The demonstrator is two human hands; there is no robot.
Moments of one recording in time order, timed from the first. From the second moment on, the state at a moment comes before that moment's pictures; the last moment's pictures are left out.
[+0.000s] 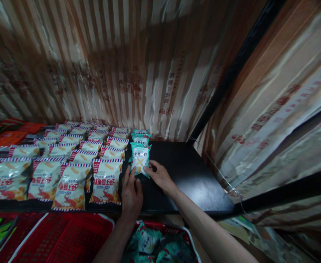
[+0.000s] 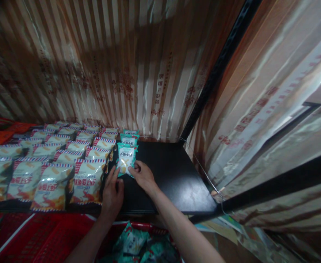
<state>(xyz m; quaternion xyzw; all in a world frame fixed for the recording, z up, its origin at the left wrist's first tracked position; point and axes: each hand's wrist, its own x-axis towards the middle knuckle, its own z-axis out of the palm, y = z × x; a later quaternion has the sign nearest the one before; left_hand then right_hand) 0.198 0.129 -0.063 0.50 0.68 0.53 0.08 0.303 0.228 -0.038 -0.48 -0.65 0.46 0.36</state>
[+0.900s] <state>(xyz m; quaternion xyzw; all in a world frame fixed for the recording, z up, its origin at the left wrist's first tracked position) 0.200 0.129 -0.062 0.48 0.69 0.54 0.09 0.282 0.262 -0.034 -0.48 -0.59 0.49 0.42</state>
